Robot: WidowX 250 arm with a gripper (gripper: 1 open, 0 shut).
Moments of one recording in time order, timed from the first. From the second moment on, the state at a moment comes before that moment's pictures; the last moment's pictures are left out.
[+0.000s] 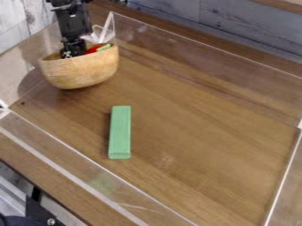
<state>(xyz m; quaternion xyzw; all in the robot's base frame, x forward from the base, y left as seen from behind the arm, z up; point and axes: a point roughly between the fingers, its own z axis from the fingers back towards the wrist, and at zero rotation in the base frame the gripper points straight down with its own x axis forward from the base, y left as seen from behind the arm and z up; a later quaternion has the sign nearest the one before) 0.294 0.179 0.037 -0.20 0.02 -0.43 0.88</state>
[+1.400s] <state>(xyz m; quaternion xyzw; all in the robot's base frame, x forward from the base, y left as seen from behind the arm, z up) 0.313 0.119 0.048 -0.21 0.00 -0.38 0.90</state>
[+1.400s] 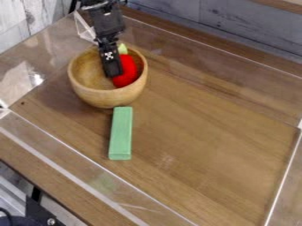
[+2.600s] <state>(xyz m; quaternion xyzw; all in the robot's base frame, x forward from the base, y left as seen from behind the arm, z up) 0.333 0.125 0.031 -0.20 -0.02 -0.36 0.91</state>
